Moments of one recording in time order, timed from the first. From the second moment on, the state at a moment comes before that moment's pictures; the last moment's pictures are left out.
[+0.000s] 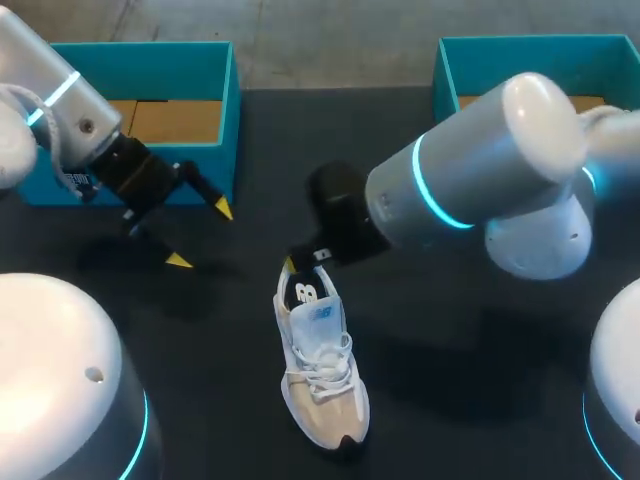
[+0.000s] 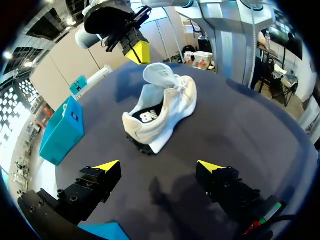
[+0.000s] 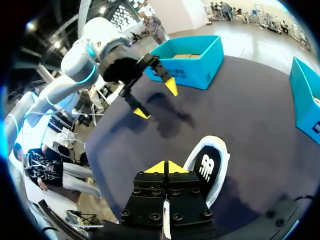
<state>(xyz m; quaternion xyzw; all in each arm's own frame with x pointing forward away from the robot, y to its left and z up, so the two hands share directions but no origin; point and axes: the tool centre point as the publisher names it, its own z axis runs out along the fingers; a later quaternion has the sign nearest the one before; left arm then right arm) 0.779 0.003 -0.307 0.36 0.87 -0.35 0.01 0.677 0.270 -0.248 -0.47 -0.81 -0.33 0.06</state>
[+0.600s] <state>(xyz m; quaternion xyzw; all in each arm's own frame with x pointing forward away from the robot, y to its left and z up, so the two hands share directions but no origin) 0.782 0.041 -0.287 0.35 0.88 -0.31 0.00 0.677 0.287 -0.259 -0.52 -0.81 -0.28 -0.02</state>
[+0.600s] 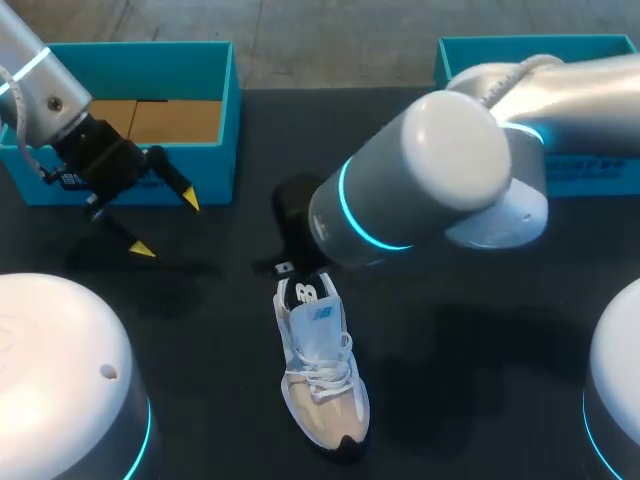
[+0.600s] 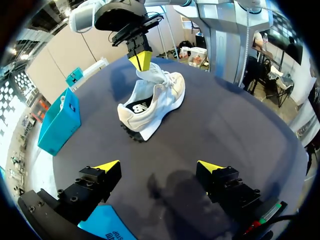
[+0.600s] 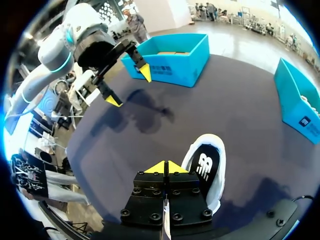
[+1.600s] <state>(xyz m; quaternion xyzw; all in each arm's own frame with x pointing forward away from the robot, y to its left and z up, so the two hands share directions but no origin) 0.789 0.049 -0.297 0.35 0.90 -0.26 0.00 0.686 0.267 -0.301 -0.56 -0.79 -0.23 -0.08</state>
